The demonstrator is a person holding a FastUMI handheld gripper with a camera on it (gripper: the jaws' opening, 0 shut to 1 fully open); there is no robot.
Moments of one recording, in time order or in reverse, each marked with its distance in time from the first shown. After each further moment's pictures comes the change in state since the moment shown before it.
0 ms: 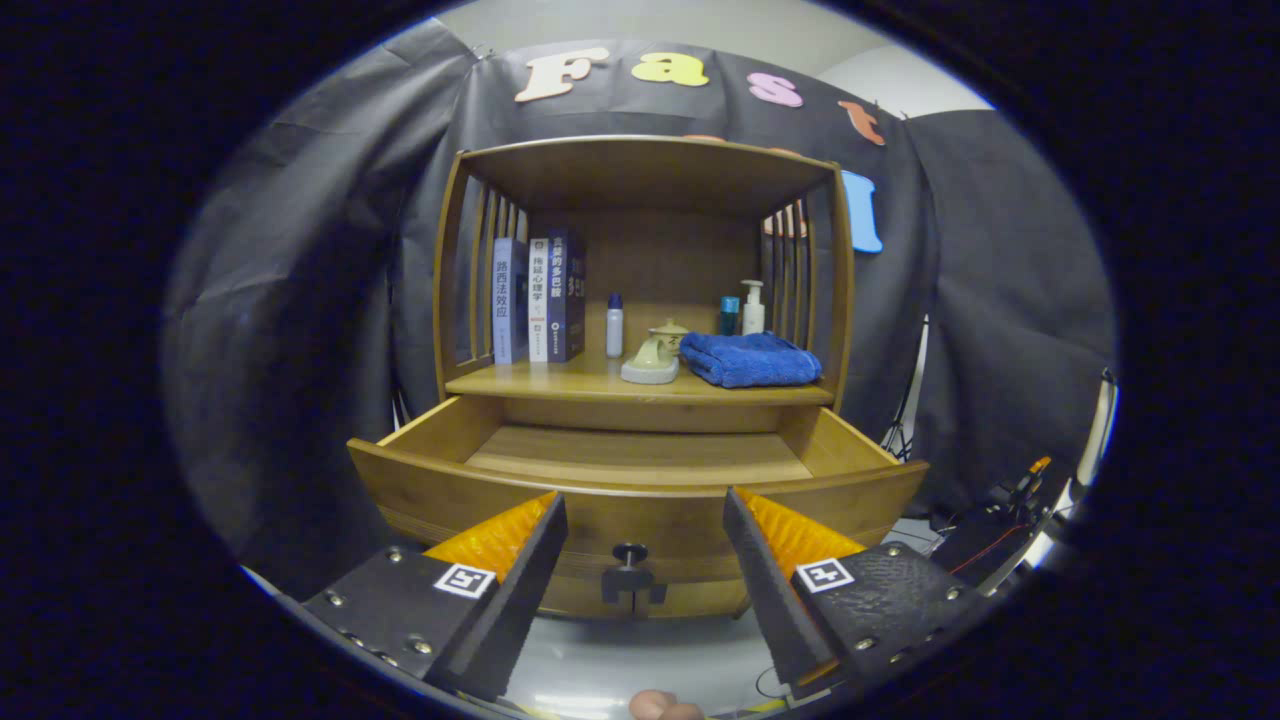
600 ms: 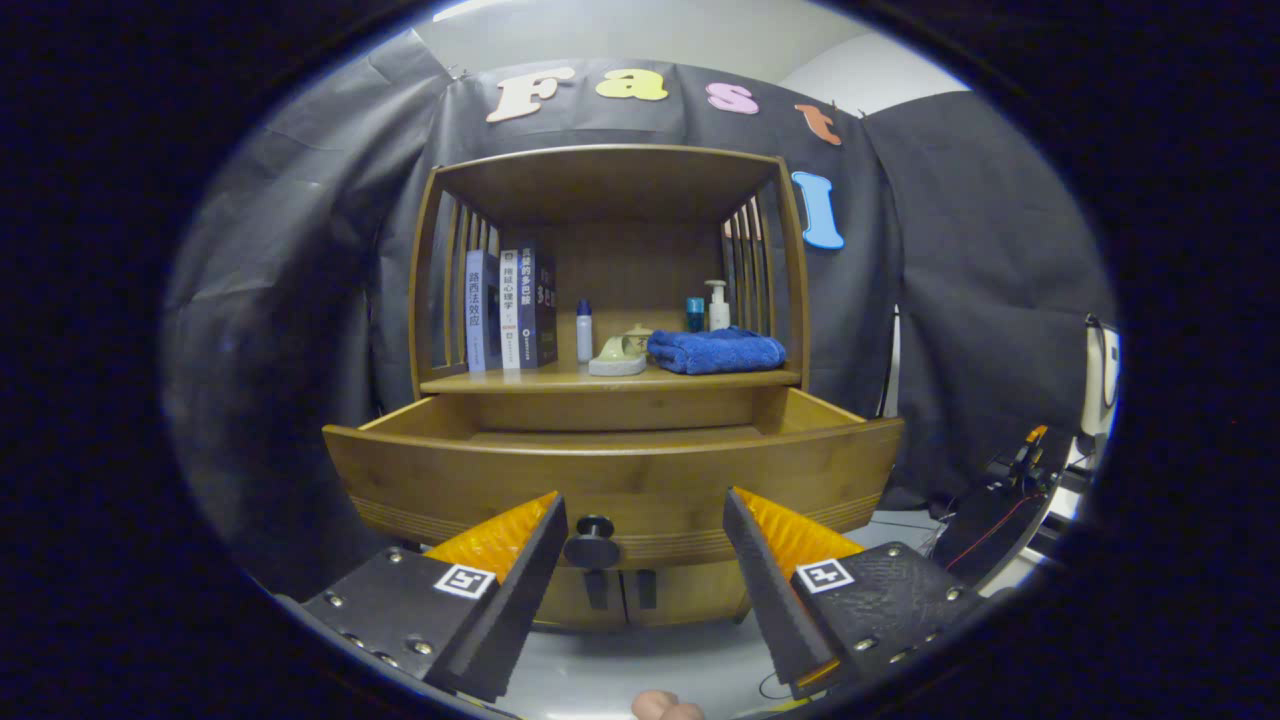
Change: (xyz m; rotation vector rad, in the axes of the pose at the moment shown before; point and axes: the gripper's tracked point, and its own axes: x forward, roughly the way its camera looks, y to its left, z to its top) arm 0.002 -0.024 -0.037 0.063 -0.043 -0.062
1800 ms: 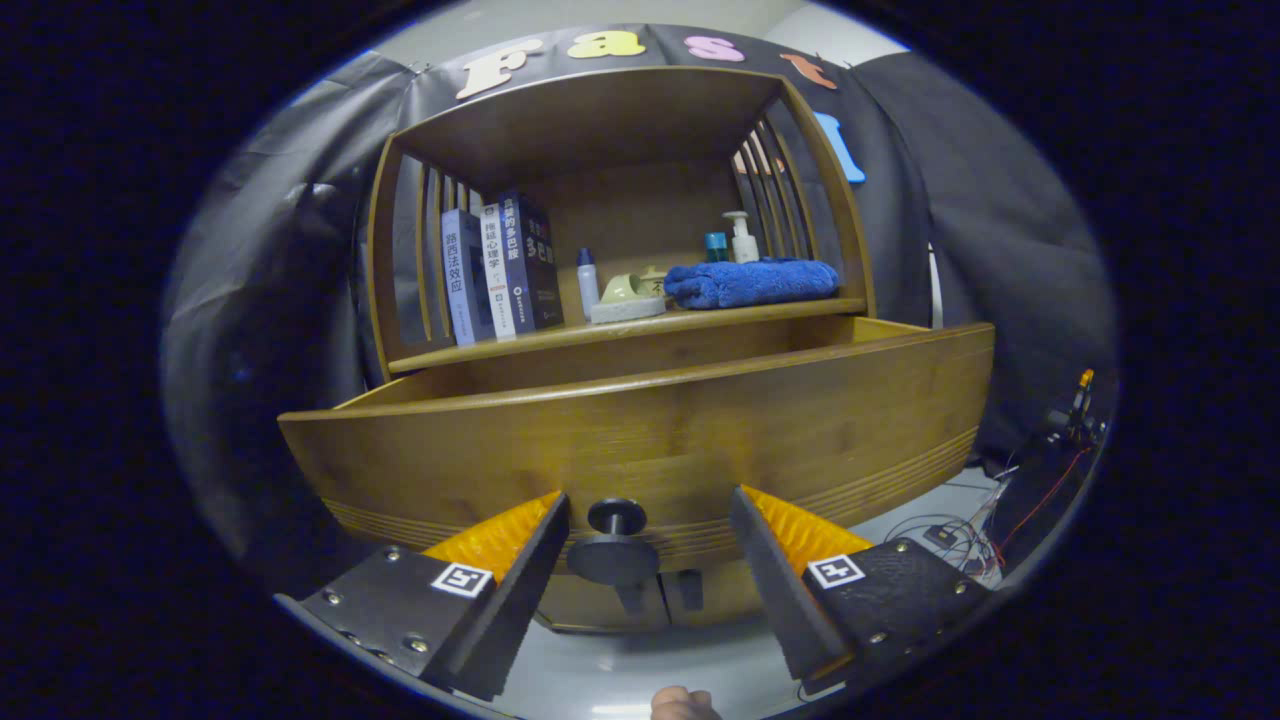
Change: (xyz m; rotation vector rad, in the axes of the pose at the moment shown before) arm 0.102 0.025 -0.033 0.075 0.044 0.074
